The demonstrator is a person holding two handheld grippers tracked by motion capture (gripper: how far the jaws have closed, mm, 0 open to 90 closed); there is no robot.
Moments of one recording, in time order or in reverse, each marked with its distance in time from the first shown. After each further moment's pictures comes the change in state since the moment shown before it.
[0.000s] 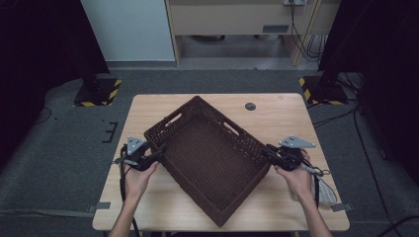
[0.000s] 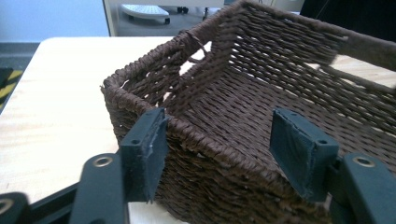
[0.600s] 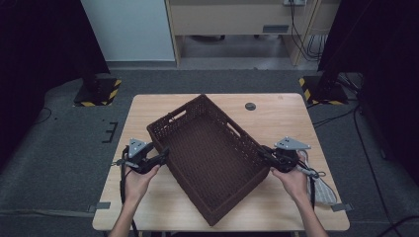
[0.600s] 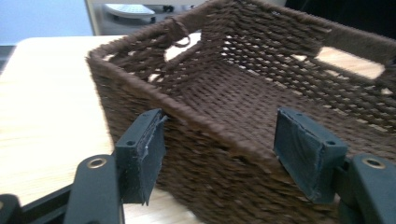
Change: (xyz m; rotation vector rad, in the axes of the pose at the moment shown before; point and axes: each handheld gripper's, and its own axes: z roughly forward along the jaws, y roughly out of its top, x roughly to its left) left arm -0.008 -0.006 -0.008 0.010 -0.071 0.018; right arm 0.011 0.000 0.005 -0.010 0.022 -0.025
